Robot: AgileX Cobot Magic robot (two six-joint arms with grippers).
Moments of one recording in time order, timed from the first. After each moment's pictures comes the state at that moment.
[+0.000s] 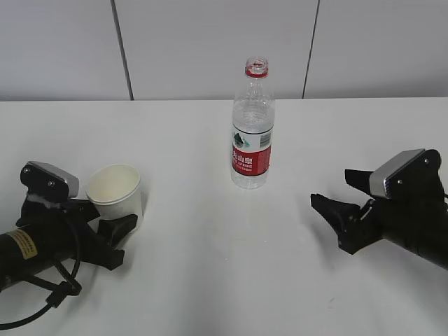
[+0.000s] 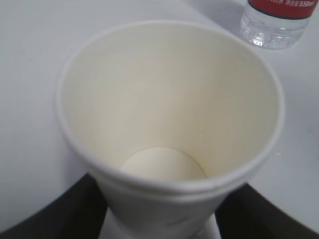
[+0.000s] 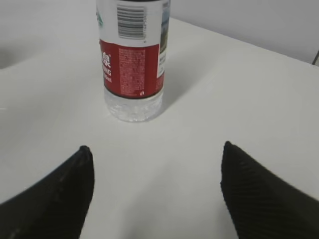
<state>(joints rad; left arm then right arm) -0.23 2.05 -0.42 0.38 -1.14 -0.10 0.05 1.91 -0.41 -0.50 -1.15 -0.09</state>
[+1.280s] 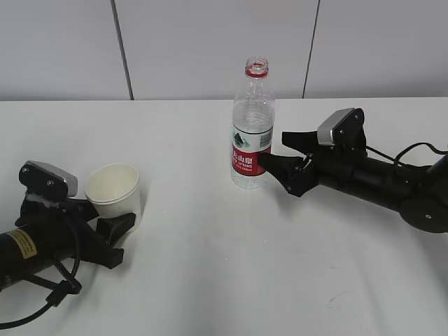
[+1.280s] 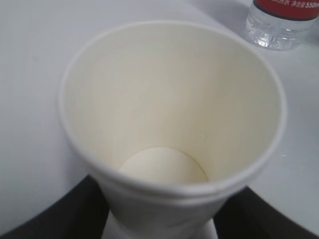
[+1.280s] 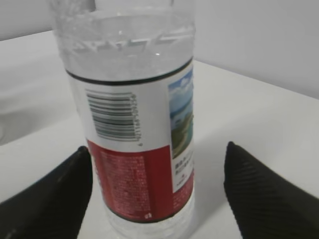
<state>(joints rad) -0.23 2.05 -0.42 0.37 -1.15 -0.10 0.06 2.23 -0.97 -0.82 -1.15 0.24</state>
